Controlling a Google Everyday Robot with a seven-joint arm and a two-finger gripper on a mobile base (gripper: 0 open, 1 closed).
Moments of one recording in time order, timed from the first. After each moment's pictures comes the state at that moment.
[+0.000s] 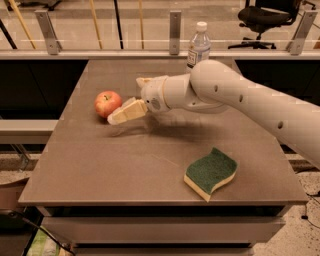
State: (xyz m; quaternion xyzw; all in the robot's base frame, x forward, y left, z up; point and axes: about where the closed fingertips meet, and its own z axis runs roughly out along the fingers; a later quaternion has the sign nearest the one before) arm 0.638 0.095 0.855 -0.47 0.67 0.31 0.48
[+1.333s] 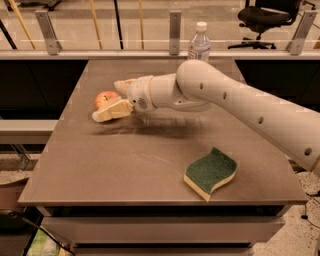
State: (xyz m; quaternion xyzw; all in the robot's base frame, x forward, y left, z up) arm 0.631 0.141 0.858 -0.50 0.64 0.35 0.47
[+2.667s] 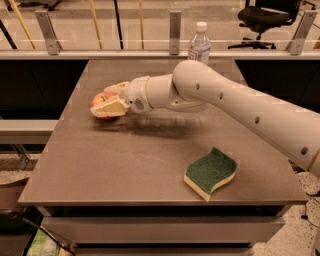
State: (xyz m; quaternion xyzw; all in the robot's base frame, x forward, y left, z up) arm 0.627 0.150 0.858 -0.50 0.63 0.36 0.47
